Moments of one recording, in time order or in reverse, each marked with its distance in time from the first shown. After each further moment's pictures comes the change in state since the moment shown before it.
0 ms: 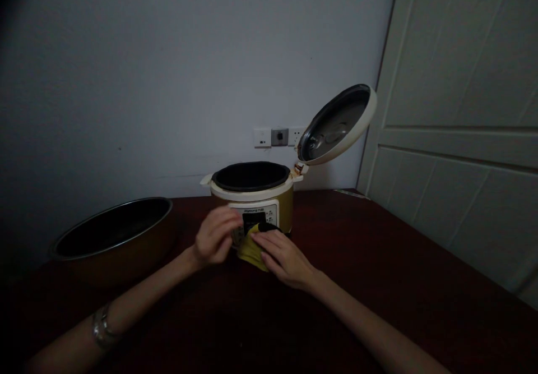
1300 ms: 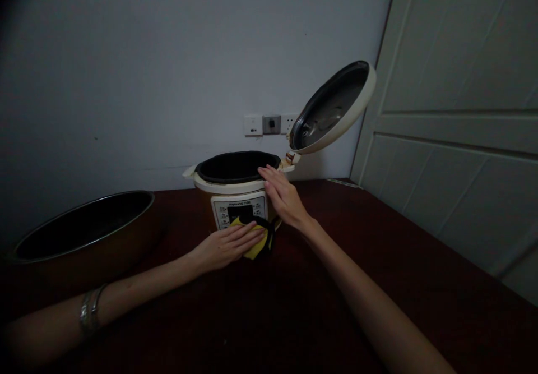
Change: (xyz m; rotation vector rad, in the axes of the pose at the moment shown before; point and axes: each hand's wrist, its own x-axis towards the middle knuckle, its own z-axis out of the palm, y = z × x) left_hand -0.027 0.011 0.035 0.398 -0.790 0.266; right_hand 0.062 0.048 -0.056 0.015 0.323 0.149
